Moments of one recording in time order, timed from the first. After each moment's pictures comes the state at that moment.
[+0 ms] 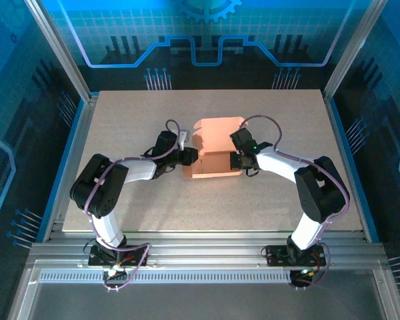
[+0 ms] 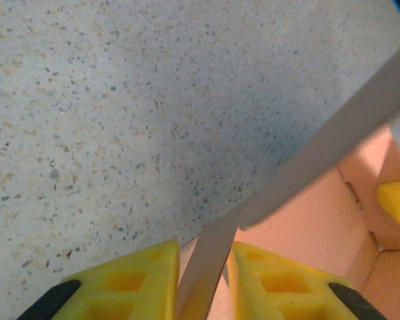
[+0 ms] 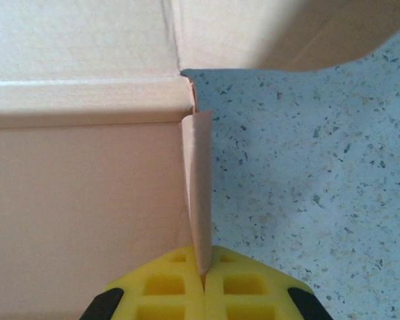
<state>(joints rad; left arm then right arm) -0.42 1.78 0.85 0.29 0.28 -0.38 0.49 1.72 1.05 -0.43 0.15 0.41</state>
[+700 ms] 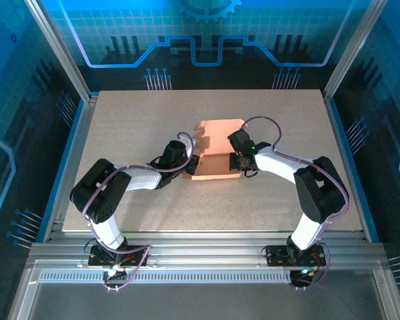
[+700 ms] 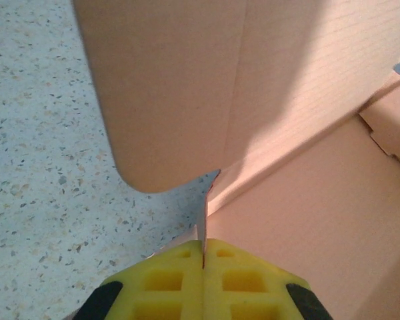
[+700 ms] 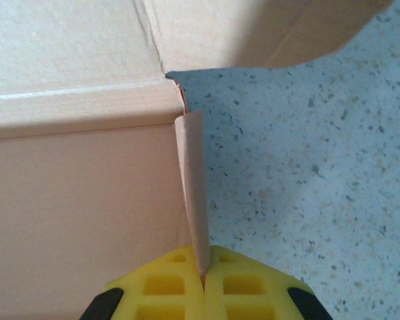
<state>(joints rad) -0.54 1.75 0.78 0.37 0.03 -0.22 0.52 1.72 1.06 -0.49 0.18 0.53</state>
